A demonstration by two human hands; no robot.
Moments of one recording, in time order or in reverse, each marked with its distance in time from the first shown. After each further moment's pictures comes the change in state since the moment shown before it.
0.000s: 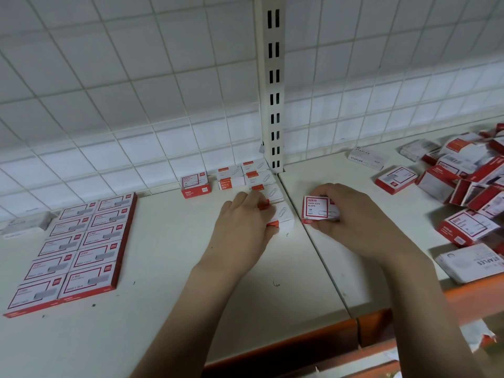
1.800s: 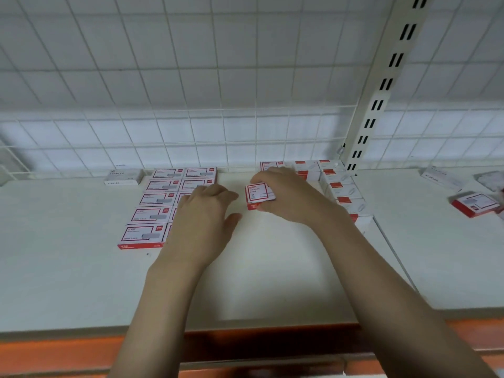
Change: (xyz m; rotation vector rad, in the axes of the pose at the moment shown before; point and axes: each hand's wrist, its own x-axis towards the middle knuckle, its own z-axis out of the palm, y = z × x) left_hand -0.115 -0.114 -0.065 -0.083 0.145 -0.391; right_hand 0.081 -0.164 0.107 -0.152 -0.266 -0.354
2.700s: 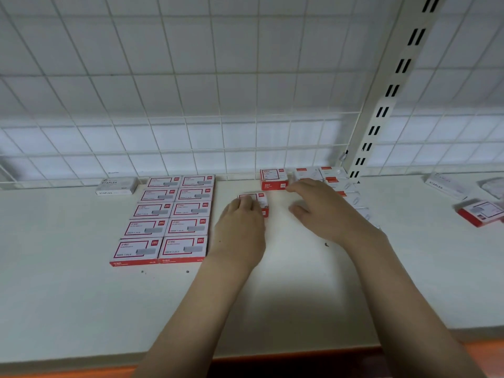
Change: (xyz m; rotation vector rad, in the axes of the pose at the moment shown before) left_hand 0.033 0.027 0.048 0.219 -0.270 -0.023; right_hand -0.024 0.032 -0.010 -0.053 0.024 0.166
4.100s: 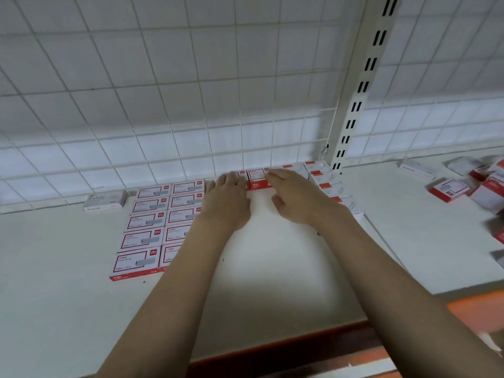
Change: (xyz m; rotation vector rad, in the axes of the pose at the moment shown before) left_hand 0.046 -0.026 -0.010 0.035 -0.084 0.073; right_hand 0.022 -0.012 0.010 -0.196 -0.038 -0.002
